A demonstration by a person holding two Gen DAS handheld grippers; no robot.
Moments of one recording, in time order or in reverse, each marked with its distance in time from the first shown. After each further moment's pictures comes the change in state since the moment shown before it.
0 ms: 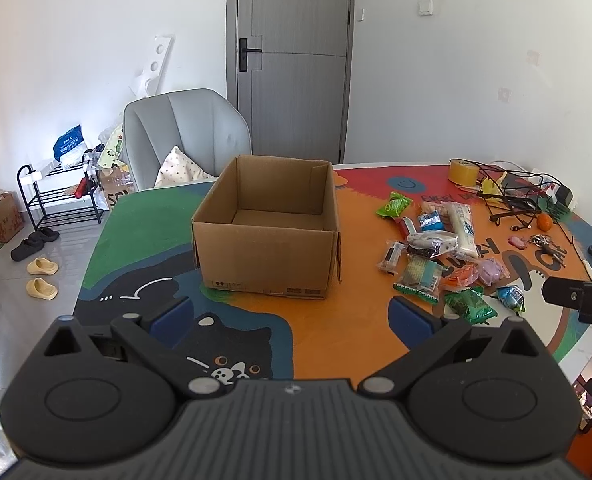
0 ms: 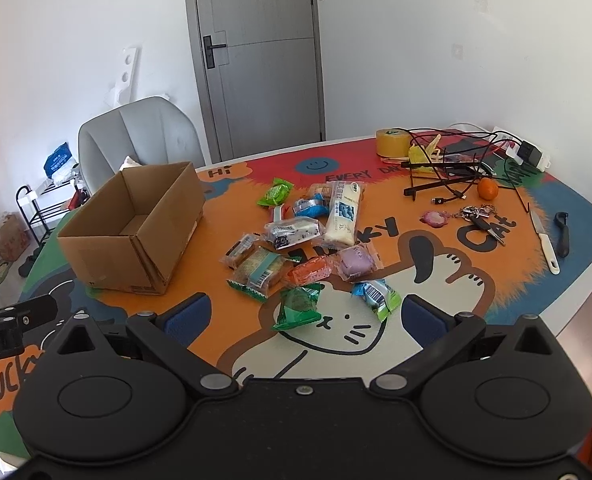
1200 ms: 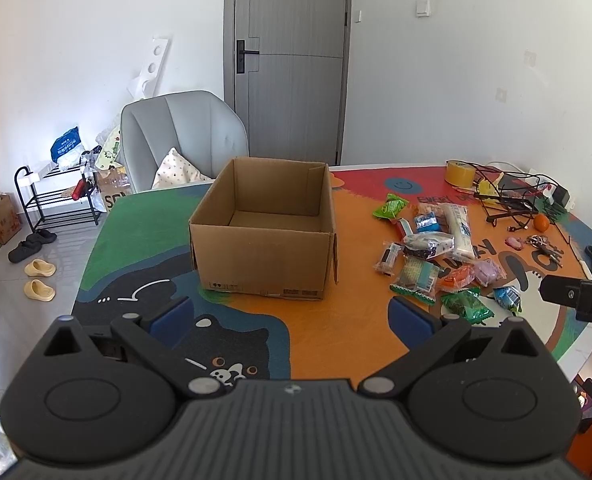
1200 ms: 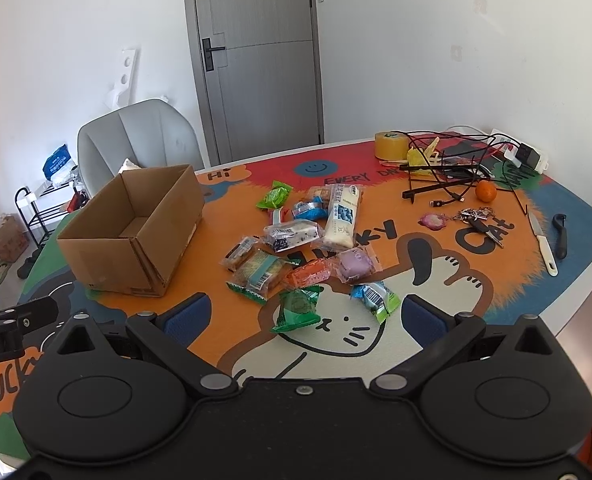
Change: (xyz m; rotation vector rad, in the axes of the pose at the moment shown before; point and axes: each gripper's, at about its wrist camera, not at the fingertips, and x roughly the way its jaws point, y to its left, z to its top) left arm -0.002 -0.001 0.000 0.000 -0.007 -0.006; right arm -0.002 0.000 0.000 0.000 -0.009 -0.004
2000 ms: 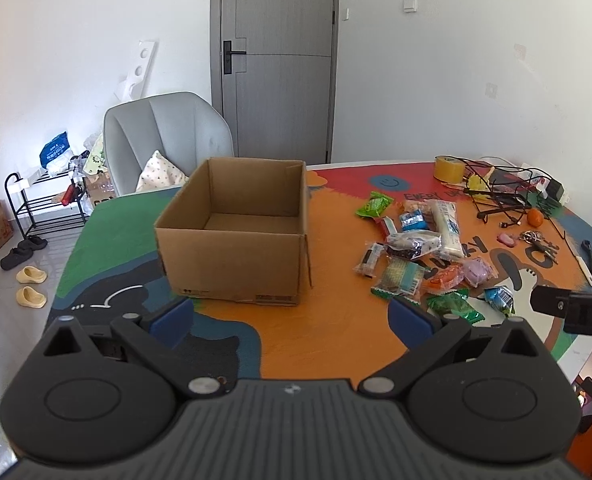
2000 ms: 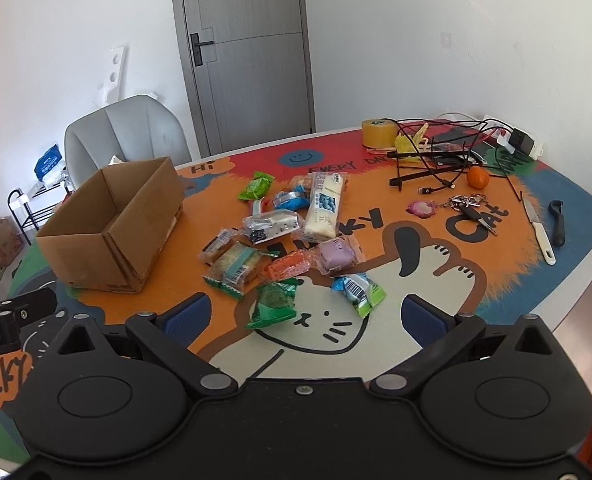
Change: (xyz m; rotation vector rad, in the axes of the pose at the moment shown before) left arm 0.021 -0.028 0.002 0.022 0.000 -0.022; right arm 0.021 -0.022 -0.008 0.021 0.015 -0.019
